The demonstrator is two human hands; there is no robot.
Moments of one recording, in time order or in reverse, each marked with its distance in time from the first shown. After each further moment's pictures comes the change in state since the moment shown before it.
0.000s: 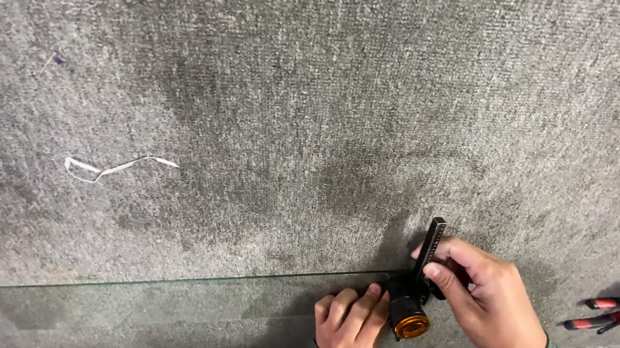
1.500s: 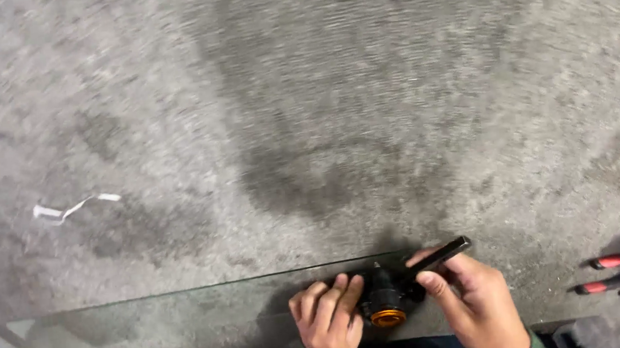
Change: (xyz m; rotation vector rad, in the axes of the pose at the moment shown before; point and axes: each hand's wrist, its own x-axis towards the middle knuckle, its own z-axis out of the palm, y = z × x) left_hand -0.041 -0.014 -0.002 0.138 -0.243 0.027; right_hand -0.062 0.070 0.019 0.390 0.123 0.085
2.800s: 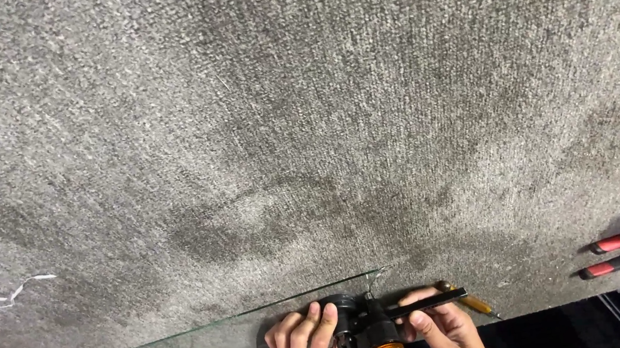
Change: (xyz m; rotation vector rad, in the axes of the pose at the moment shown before) left_hand 0.012 -0.005 0.017 0.063 0.299 0.127; right_hand -0.075 0.105 0.070 0.892 0.164 0.253
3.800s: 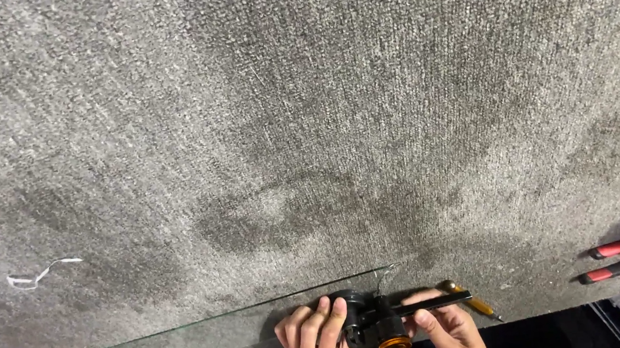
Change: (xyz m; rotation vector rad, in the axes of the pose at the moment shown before) left_hand 0.015 0.005 -0.002 -0.014 -0.013 0.017; right_hand 0.001 -0.007 0.003 -0.051 0.022 0.078
